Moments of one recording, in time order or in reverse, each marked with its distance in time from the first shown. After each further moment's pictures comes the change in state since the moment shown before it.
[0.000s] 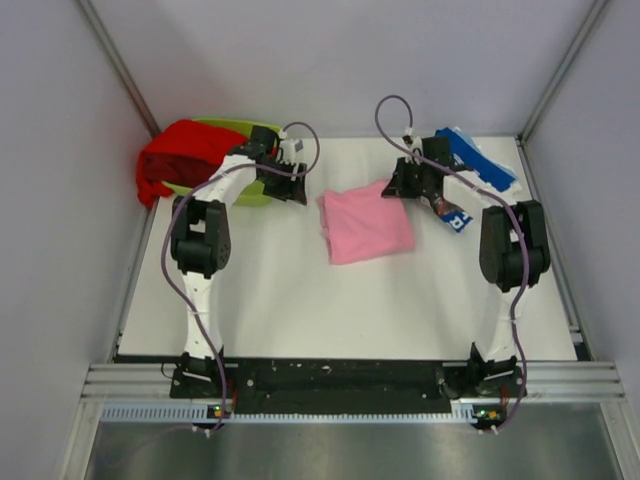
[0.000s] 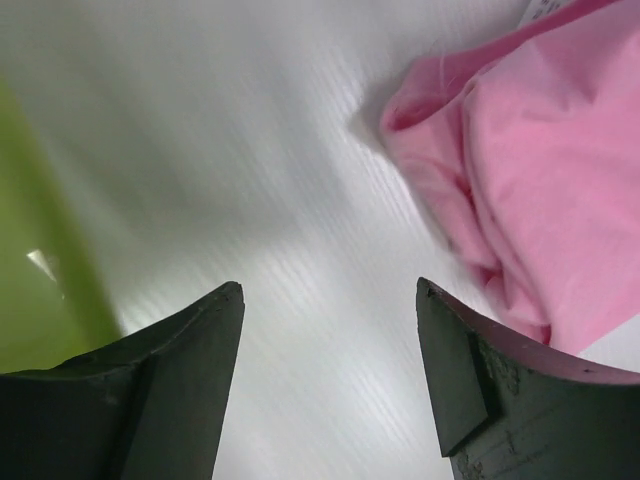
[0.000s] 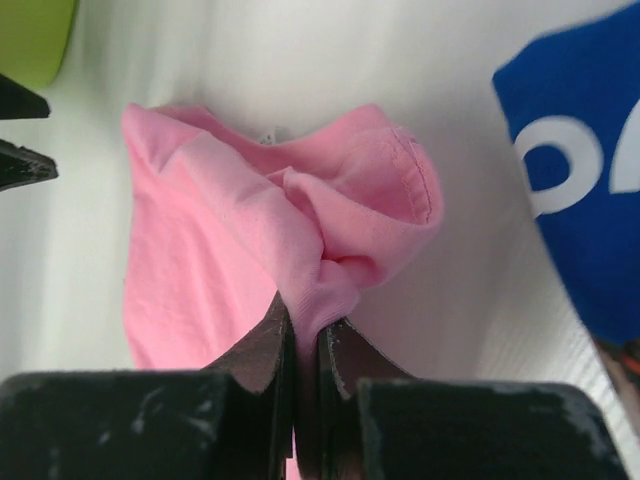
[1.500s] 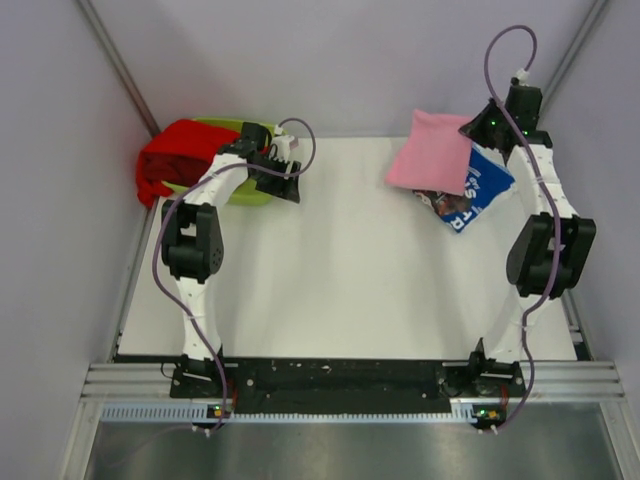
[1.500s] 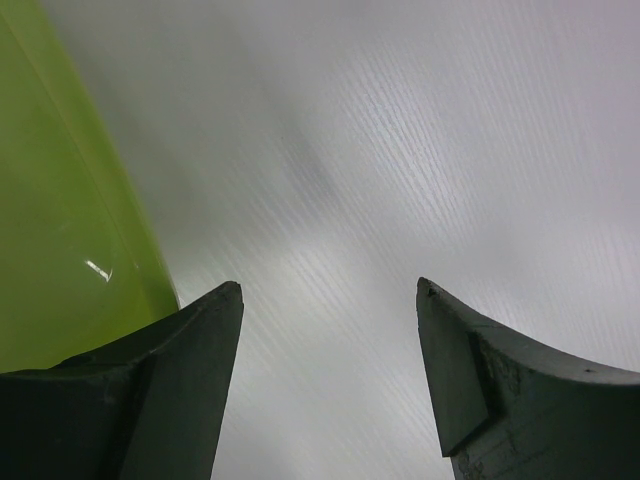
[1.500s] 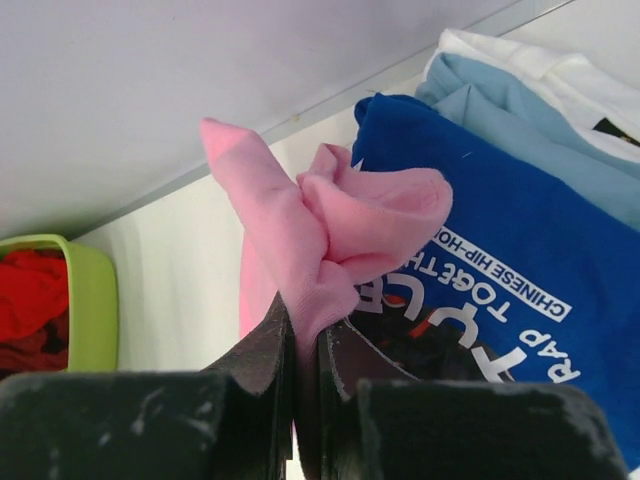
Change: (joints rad) left arm 0.032 -0.098 -0.049 -0.014 -0.002 0.118; right arm -0.303 -0.070 0.348 -0.141 0.253 0.232
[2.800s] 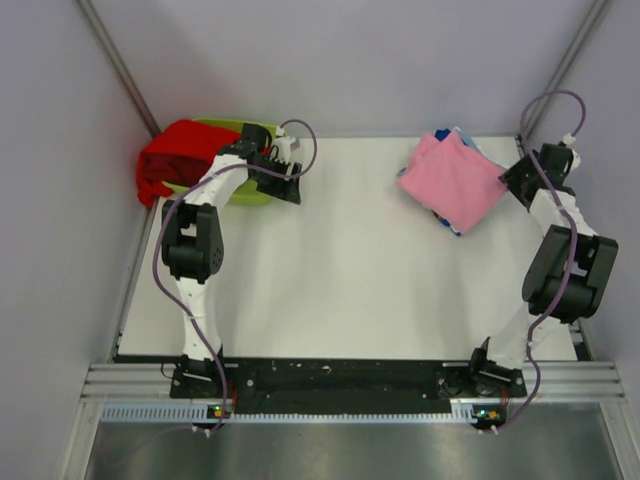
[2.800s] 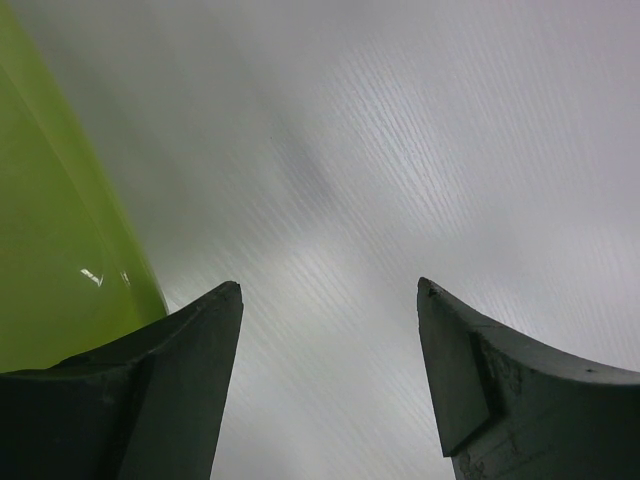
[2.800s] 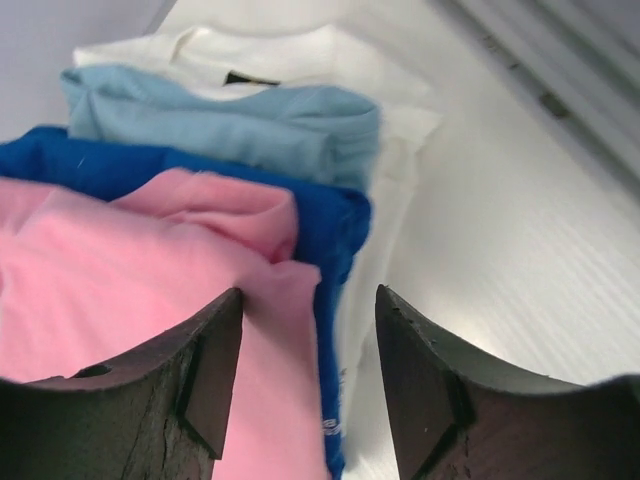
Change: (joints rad) left arm 0.000 0.000 -0.007 0.000 0.023 0.021; right arm -0.217 -0.177 -0.541 0.253 0.168 0.043
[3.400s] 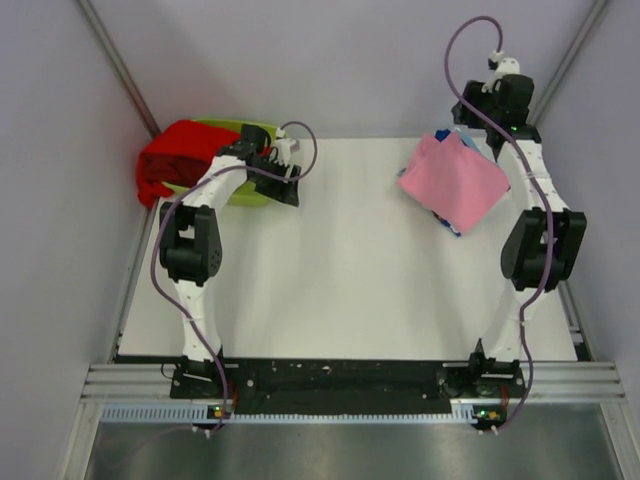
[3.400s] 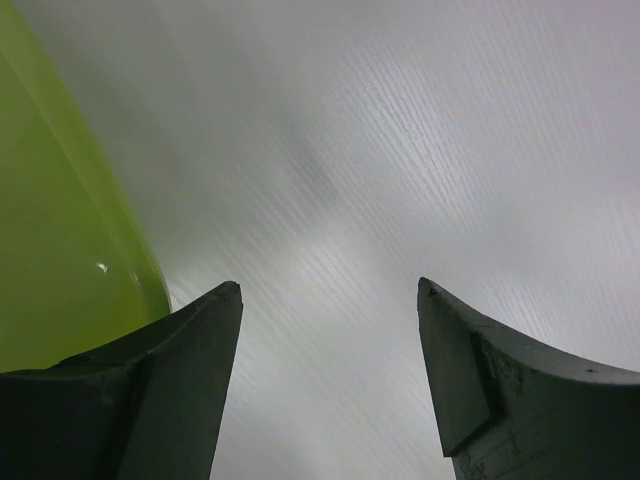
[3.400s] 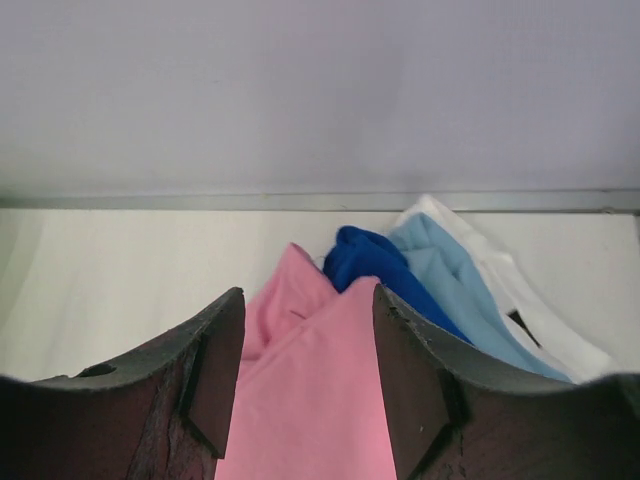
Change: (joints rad) left arm 0.000 -0.018 -0.017 -0.007 -0.008 0.035; right arm 0.218 0.175 0.545 -0.052 -0.129 -0.432
